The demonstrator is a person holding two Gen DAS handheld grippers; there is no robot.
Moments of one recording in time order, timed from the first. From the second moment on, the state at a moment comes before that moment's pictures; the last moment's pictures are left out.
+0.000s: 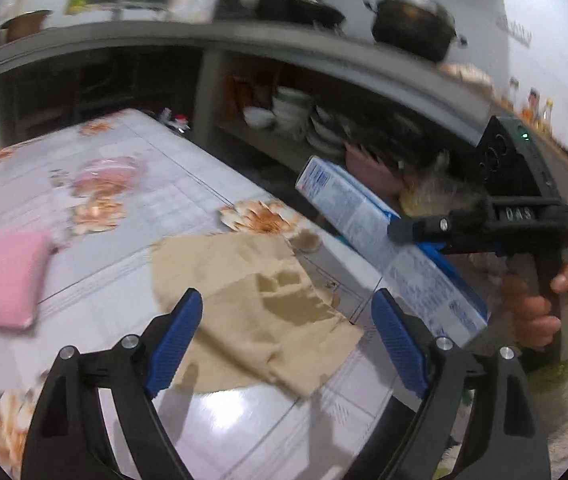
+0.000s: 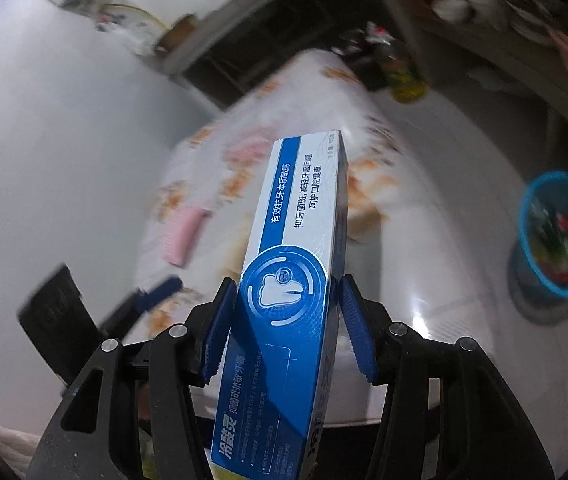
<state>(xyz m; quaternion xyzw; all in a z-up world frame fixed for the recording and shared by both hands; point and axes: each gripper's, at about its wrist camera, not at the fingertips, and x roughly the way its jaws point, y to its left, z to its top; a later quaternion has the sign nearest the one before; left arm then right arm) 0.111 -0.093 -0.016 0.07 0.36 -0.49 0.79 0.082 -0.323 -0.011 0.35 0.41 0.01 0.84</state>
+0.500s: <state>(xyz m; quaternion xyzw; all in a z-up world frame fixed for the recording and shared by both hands) 0.136 -0.154 -0.076 0.21 0.39 -0.42 0.79 0.089 -0.322 -0.051 0.30 0.46 -0.02 0.84</state>
